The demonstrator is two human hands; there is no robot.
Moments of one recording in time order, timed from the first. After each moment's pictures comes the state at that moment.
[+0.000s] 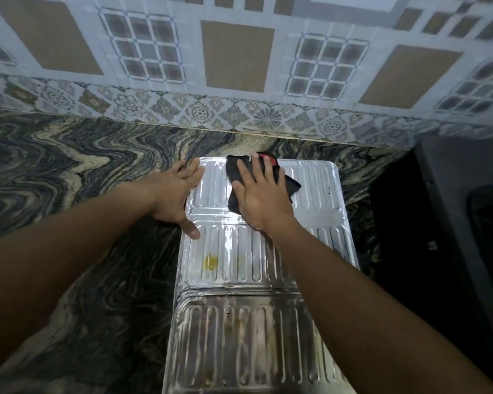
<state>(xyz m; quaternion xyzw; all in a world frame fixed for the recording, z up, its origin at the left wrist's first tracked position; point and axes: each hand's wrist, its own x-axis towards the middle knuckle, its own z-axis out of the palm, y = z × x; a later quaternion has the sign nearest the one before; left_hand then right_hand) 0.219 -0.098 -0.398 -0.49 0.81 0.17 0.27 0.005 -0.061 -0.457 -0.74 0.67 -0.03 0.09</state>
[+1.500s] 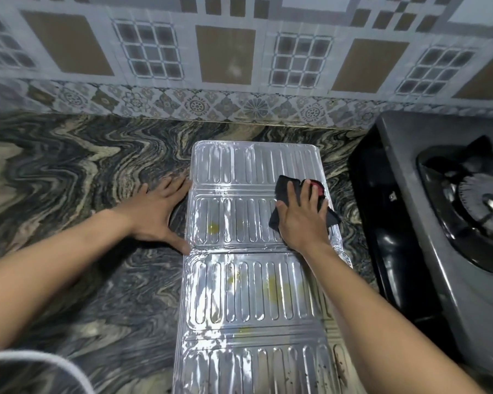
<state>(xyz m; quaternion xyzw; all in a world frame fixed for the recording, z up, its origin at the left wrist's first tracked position) 0.264 -0.005 -0.395 -0.47 0.83 0.19 0.23 -0.054 0.068 -0.446 -0.62 0.77 0.01 0.13</state>
